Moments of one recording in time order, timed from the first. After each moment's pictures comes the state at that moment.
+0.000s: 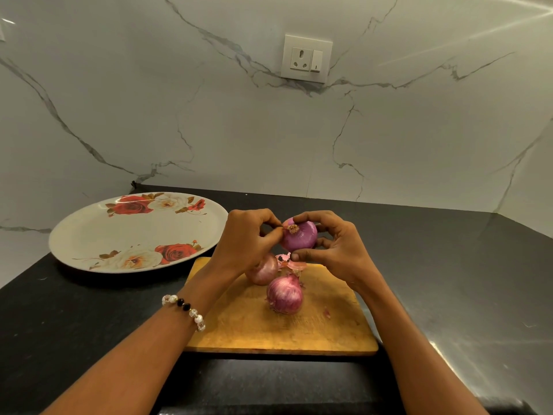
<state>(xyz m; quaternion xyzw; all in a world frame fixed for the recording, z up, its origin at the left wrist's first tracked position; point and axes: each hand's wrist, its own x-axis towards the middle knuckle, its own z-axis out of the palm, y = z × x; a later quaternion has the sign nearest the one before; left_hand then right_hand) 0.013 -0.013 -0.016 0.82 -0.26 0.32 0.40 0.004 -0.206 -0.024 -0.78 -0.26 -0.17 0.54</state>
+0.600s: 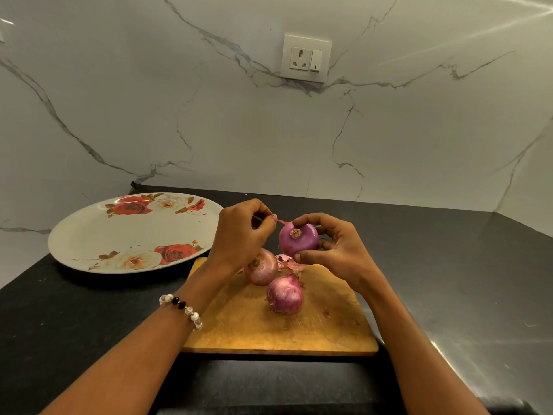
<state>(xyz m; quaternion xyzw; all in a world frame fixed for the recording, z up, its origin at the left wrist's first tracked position) 0.013 -0.011 -0.012 0.81 -0.19 0.34 0.43 0.000 -0.208 -0.023 -0.79 -0.23 -0.13 0.55</state>
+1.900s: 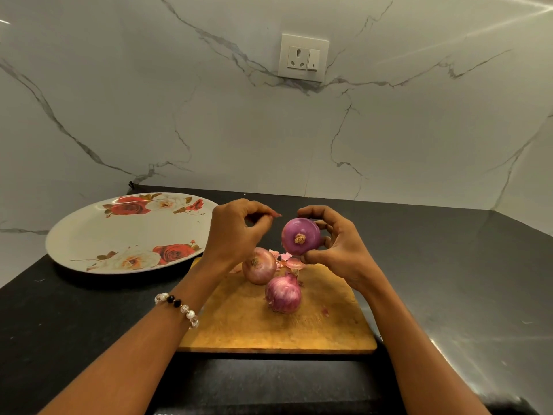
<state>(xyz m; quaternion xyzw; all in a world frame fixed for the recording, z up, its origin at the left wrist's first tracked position) 0.014 -0.006 -0.010 0.80 -0.21 0.34 0.45 -0.002 -0.208 -0.019 -0.79 -0.22 -0.14 0.55</state>
